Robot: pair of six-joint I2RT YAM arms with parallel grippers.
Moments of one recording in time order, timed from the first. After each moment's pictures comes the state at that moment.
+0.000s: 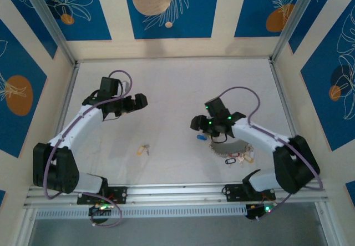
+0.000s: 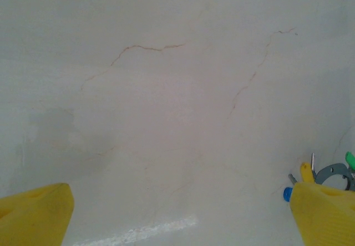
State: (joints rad) left arm -0.23 1.39 1.05 -0.57 0.33 -0.47; right arm 0.52 1.33 0.78 -0.45 -0.17 0.78
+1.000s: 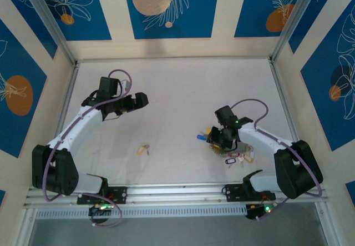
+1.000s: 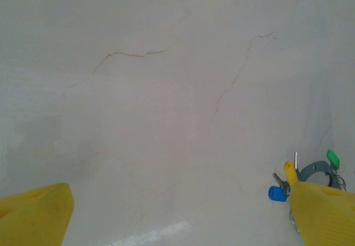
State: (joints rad) left arm -0.23 1.37 1.04 -0.54 0.37 -0.48; right arm 0.43 1.31 0.66 -0.63 -0.21 0.78
